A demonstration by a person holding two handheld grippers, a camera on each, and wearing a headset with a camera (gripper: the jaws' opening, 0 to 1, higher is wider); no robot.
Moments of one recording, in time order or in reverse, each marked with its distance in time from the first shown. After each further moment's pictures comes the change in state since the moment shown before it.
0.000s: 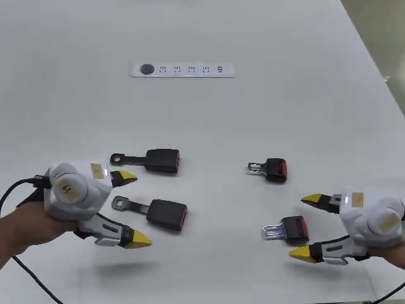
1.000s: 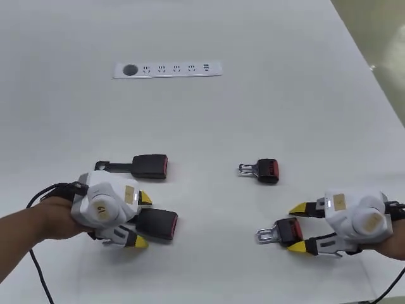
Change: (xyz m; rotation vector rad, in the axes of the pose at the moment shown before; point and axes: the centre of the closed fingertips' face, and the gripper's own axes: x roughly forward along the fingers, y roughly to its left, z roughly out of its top) left arm 0.050 -0.003 -0.020 0.356 0.213 -0.154; right arm 0.007 -0.002 -0.012 -0.118 0.101 0.073
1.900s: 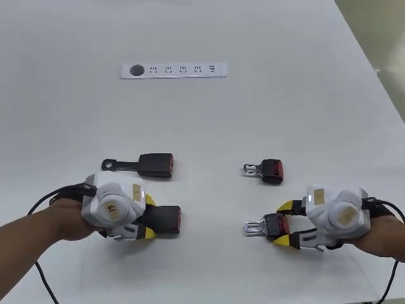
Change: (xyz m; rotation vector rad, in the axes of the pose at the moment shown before) left arm -0.001 0.003 0.001 -0.068 -0.017 0.066; right arm 0.022 -0.001 0.029 0.022 0.006 -0.020
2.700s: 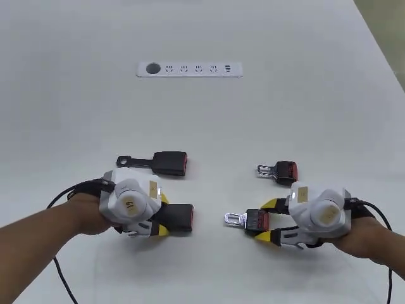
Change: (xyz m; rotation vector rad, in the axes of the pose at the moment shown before) left arm -0.001 0.001 0.000 -0.015 0.008 0.004; right arm 0.036 0.007 0.058 -0.012 -0.078 0.015
